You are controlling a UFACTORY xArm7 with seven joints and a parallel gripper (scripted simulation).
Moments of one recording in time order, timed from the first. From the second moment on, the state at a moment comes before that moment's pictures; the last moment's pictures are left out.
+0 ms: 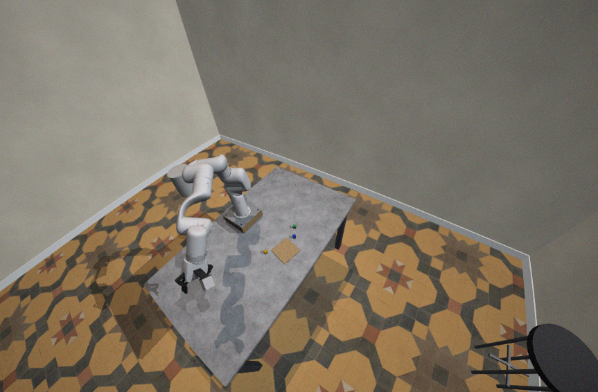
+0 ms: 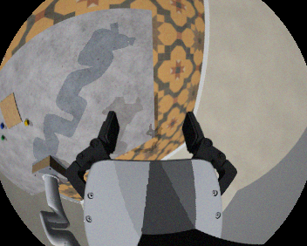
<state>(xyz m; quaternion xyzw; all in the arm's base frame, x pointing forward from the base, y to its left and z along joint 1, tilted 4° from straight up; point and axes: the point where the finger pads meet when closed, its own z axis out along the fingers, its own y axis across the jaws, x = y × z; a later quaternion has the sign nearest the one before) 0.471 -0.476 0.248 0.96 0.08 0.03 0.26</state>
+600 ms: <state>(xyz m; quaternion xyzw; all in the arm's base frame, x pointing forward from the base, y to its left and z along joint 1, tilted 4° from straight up) 0.486 -0.312 0.173 0.99 0.09 0.04 0.13</state>
